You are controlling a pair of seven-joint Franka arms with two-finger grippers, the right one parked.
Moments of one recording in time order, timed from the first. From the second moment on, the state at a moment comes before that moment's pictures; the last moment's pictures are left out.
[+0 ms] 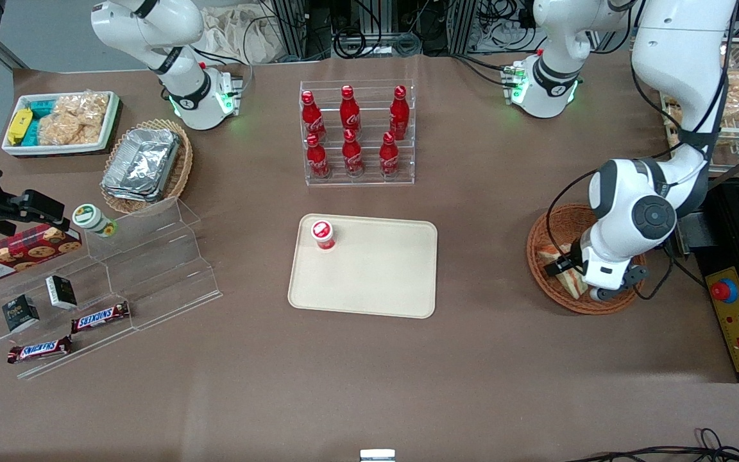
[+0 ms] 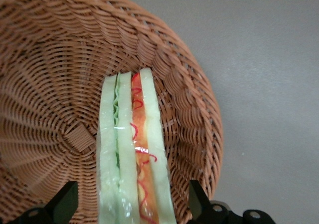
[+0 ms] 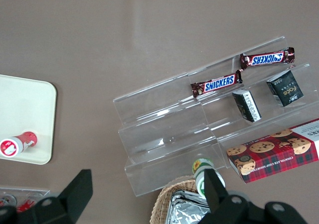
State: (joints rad) arm -0.08 0.35 -0.03 -2.11 0.02 2.41 -0.60
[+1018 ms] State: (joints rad) arm -0.08 0.18 -0.05 -1.98 0.04 2.17 -0.60
